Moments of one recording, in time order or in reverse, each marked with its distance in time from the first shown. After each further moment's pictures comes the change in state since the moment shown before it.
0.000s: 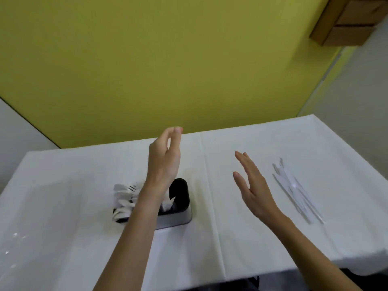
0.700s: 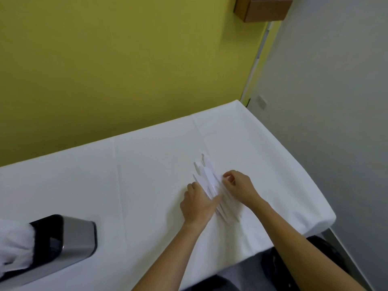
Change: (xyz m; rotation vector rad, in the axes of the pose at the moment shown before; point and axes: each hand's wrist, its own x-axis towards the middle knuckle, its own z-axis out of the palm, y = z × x) left_hand -0.098 -0.052 0.324 0.721 -0.518 -0.227; right_hand 0.007 0.224 -0.143 -0.210 -0.113 0.552
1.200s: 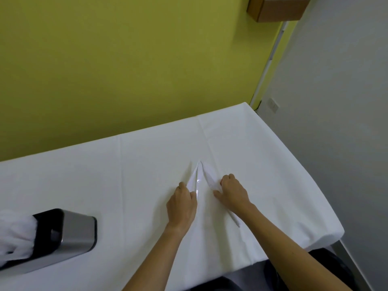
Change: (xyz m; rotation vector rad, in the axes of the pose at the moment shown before) left_hand 0.011 -0.022 -0.017 0.043 0.127 -0.025; right_hand 0.000 -0.029 0.013 -0.342 -0.138 -0.018
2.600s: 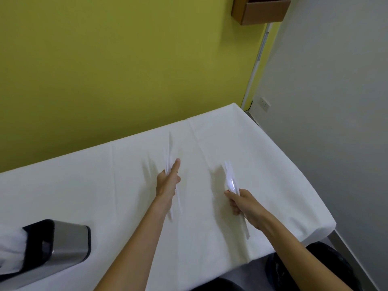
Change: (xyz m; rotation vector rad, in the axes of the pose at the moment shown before) left_hand 0.047 0.012 -0.035 -0.931 -0.081 -0.357; right_hand -0.041 0.044 -0.016 1.091 -0.185 0.219
